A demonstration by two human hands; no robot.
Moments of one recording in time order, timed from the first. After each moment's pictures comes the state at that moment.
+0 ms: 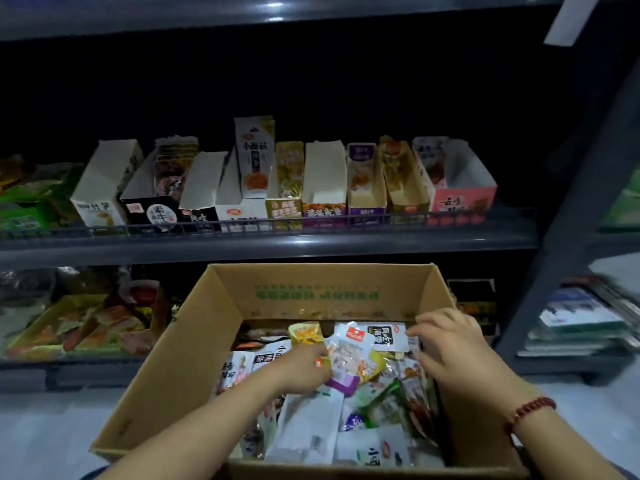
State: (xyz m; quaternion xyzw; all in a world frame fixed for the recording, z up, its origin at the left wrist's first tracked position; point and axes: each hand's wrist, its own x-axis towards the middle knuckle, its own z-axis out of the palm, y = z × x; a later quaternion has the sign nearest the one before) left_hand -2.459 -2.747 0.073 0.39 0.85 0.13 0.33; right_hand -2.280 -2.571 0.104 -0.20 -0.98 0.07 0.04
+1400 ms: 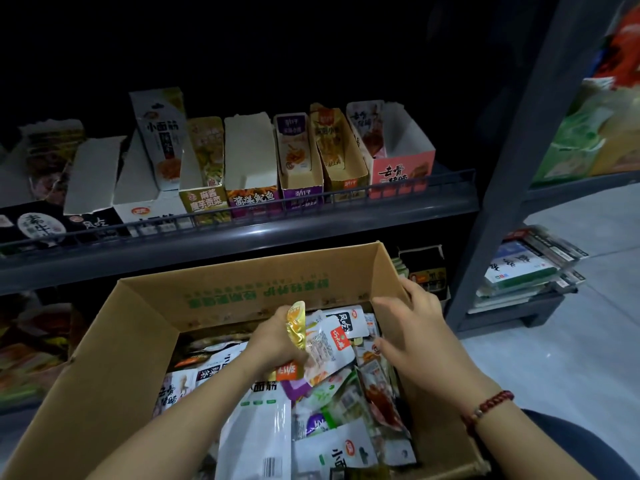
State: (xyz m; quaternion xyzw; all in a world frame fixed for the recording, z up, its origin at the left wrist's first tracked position) left_hand -2.487 -2.673 0.024 0.32 0.88 0.20 0.29; right_hand -2.268 -2.569 0.094 -0.30 -0.92 0.21 0.11
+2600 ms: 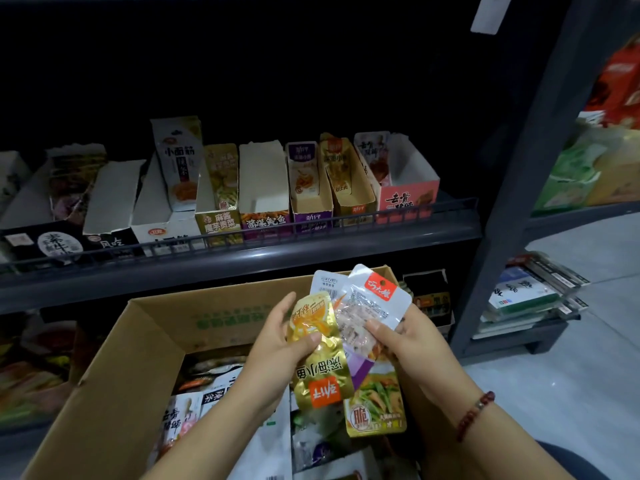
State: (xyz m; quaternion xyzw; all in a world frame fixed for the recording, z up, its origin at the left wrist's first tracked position) left_hand -2.438 -2.708 0.109 0.19 0.64 0.64 0.39; right_hand -2.301 -2.572 0.098 -0.30 -0.70 0.59 0.25
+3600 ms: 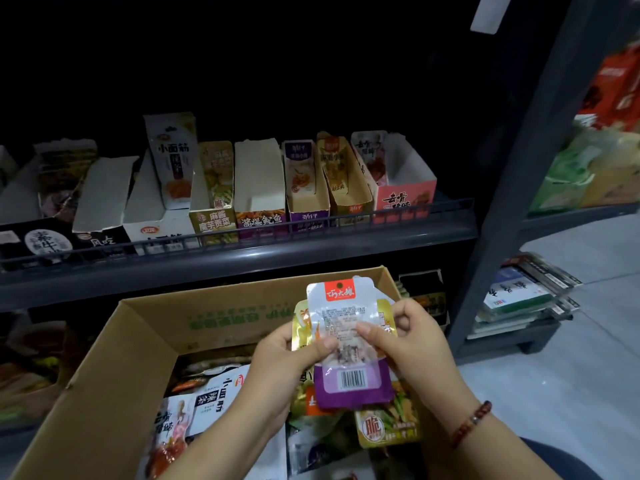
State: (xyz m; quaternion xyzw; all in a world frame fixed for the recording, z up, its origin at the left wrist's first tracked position) left_hand -2.417 -2.709 0.115 0.18 0.62 0.66 0.40; right_hand -2.299 -2.579 0.102 -0.33 -0.68 0.58 0.31
